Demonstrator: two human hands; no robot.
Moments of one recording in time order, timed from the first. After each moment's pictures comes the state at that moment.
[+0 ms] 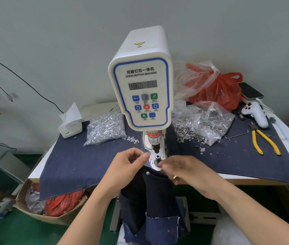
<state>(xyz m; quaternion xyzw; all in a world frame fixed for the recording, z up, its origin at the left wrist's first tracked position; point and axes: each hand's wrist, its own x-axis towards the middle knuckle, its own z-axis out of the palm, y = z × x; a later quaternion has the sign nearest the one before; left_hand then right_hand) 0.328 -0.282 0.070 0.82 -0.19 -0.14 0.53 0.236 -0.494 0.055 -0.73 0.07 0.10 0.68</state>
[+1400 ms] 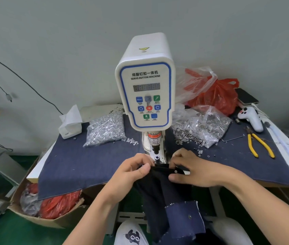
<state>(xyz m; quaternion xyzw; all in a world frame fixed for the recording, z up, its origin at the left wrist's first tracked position) 0.319 -0.275 0.059 0.68 -0.33 -0.23 0.61 0.241 -0.533 0.068 -0.93 -0.11 0.12 0.34</state>
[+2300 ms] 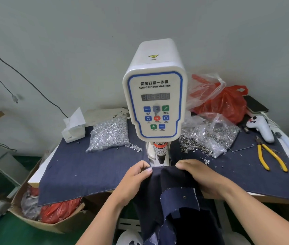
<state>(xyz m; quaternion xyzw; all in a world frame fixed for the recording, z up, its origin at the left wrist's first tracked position) 0.348 -0.287 0.025 0.77 -0.23 -0.23 0.56 0.277 -0.527 0.028 -0.66 0.09 0.13 0.73</state>
